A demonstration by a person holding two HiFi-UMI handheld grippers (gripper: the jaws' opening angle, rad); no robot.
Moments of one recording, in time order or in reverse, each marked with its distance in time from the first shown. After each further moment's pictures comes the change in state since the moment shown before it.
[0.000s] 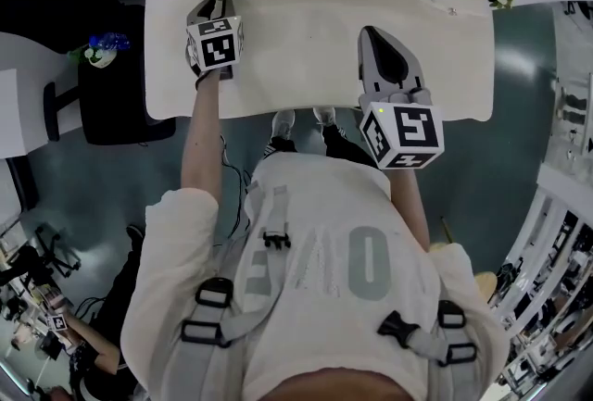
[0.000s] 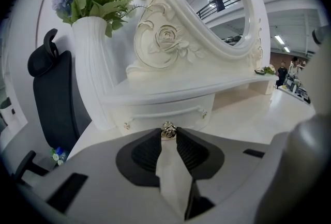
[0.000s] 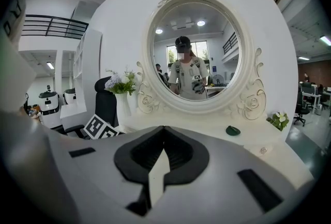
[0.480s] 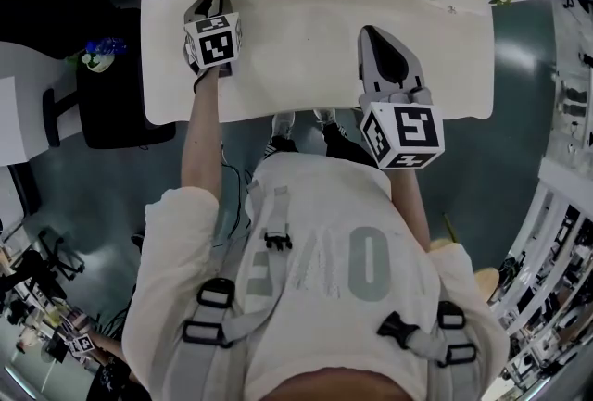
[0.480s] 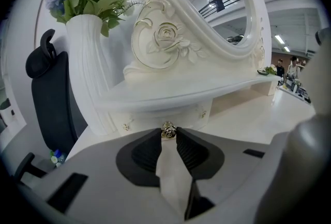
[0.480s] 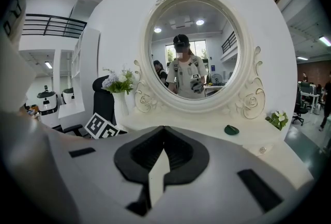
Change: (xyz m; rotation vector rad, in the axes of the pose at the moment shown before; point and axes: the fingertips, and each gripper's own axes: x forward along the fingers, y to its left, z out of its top) left arm 0.012 -0.001 0.010 0.003 -0.005 0.002; right arm 0.005 -0.008 -0.002 0.008 0.011 -0.013
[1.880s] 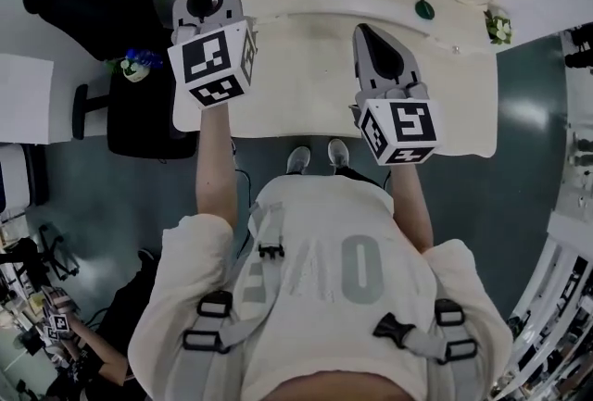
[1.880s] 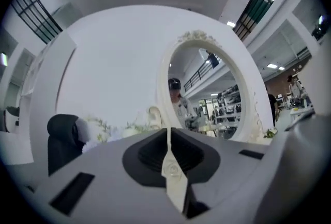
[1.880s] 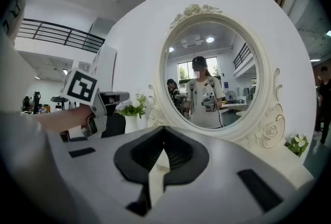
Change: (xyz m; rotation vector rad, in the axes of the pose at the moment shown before) left arm -0.222 -0.002 0.233 0.010 -0.681 0.117; right arm -0.005 0.031 0.075 -0.065 -0.211 0.137
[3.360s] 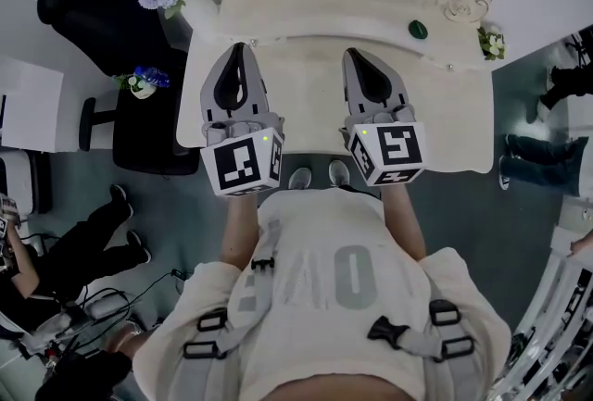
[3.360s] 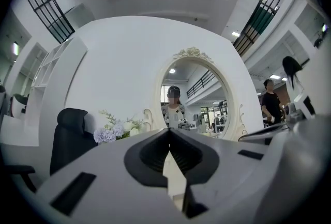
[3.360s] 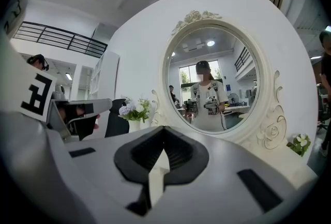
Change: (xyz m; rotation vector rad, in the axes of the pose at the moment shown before) left arm -0.097 -0.052 0.009 -0.085 -0.091 0.018; right arm -0.009 0.009 0.013 0.002 -0.061 0.027
